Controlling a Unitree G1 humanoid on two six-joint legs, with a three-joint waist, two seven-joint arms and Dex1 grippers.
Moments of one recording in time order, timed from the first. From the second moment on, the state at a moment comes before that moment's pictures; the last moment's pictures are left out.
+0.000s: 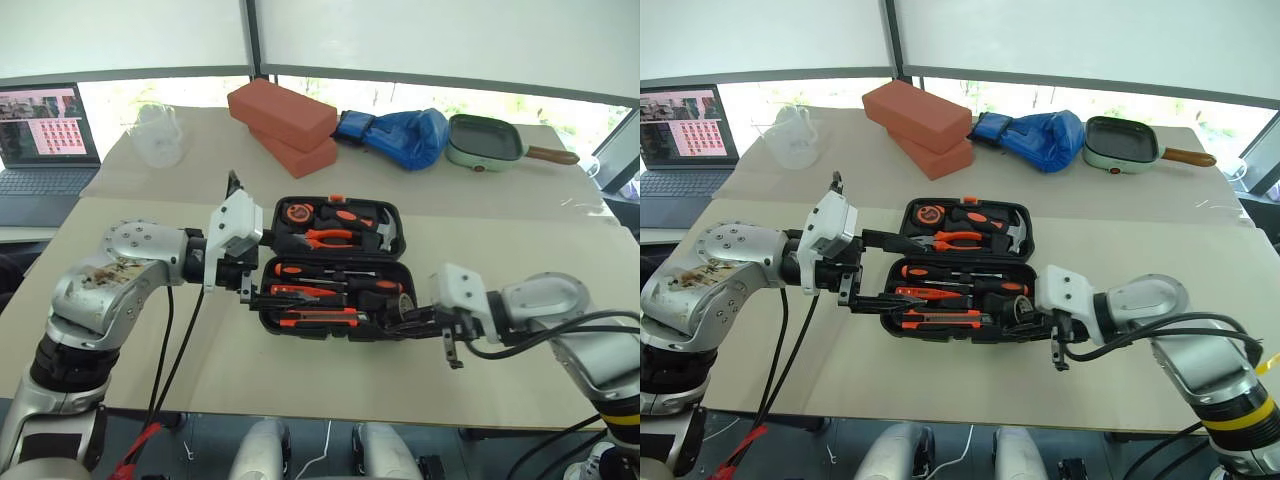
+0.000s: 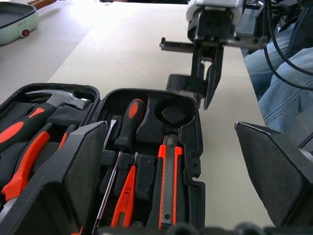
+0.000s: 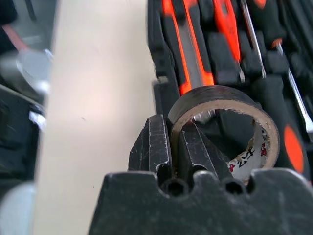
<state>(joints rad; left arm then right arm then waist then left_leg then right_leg) -0.56 0.79 -0.07 -0.38 -0.59 0.69 -1.15 -0.30 -0.94 0.19 -0.43 0.31 0.53 1.15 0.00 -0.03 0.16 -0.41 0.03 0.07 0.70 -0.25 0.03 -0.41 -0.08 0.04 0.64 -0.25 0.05</state>
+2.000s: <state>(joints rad) -0.34 0.71 -0.08 -0.09 -0.31 0.63 -0.96 -0.38 -0.77 0.10 0.02 0.22 0.46 1.07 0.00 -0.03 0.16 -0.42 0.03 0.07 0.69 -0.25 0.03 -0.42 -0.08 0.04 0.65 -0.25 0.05</state>
